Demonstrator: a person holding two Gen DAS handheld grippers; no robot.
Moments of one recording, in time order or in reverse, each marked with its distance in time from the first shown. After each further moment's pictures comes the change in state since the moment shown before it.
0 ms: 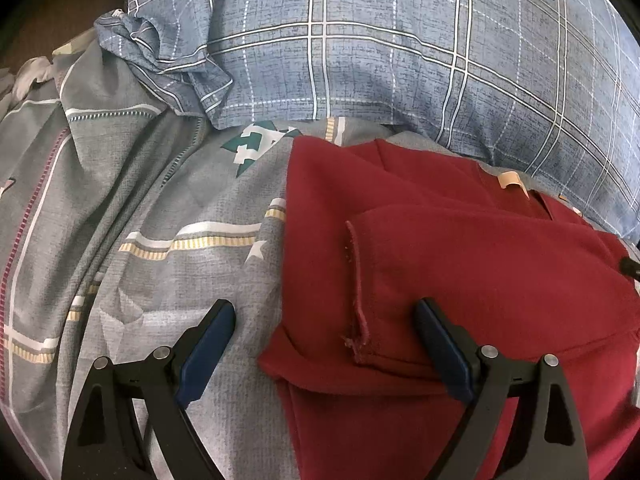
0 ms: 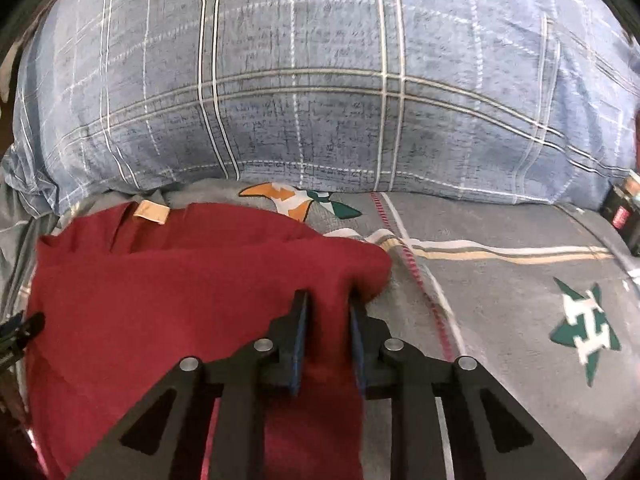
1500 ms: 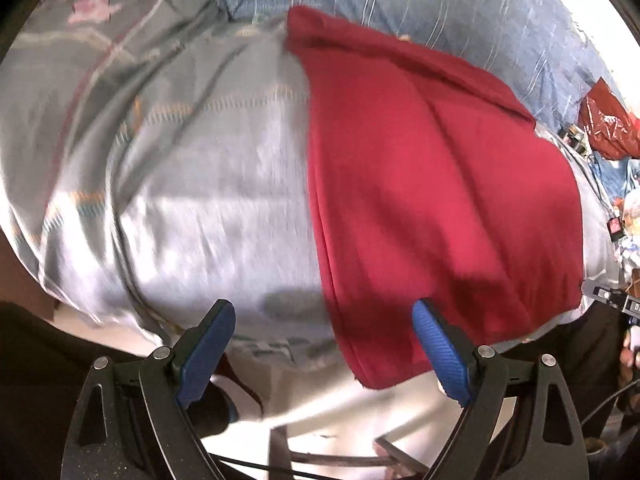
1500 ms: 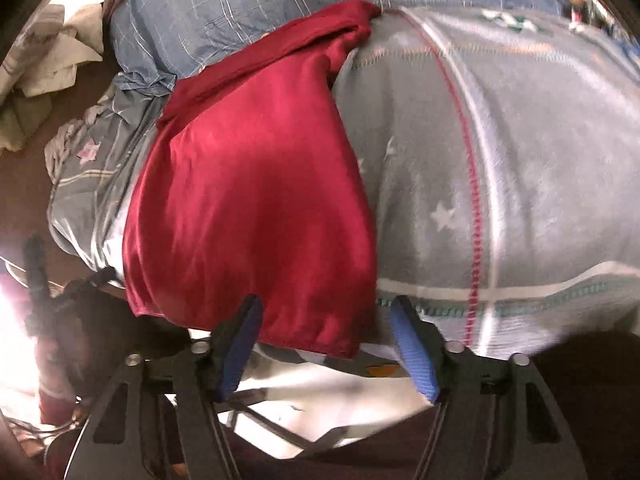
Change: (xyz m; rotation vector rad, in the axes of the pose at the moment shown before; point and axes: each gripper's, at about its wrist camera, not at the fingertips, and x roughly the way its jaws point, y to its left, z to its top) left arm -0.181 0.057 -0.212 0.044 0.200 -0.207; right arm -0.145 -0.048 -0.257 0.071 0.252 0.339
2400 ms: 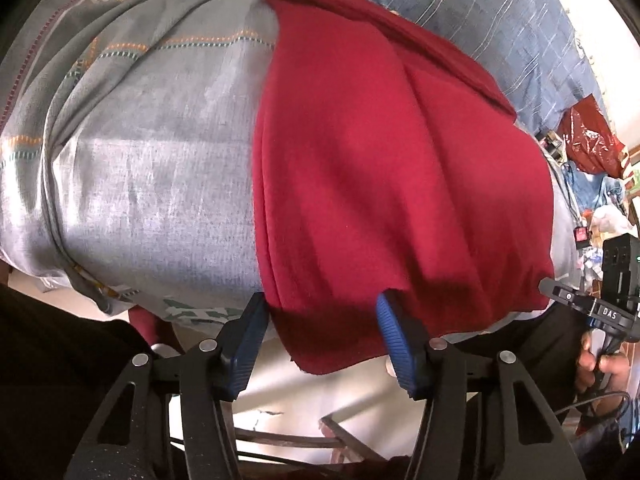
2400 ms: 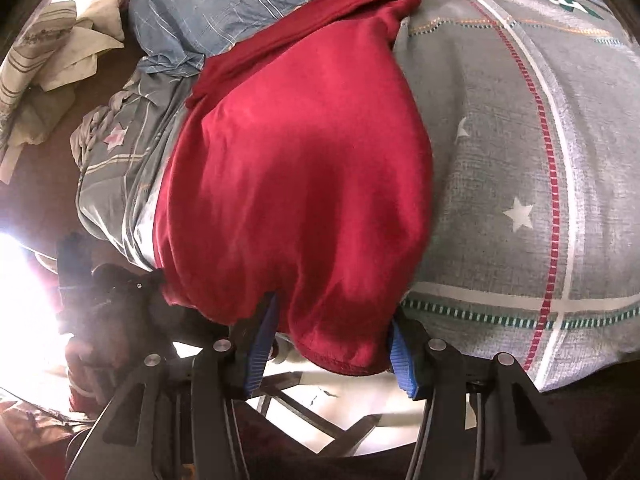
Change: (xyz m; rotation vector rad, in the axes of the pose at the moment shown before) left arm 0.024 0.001 0.006 -0.072 0.092 -0.161; right arm 0.024 0.020 0.006 -0.018 0.085 0.135
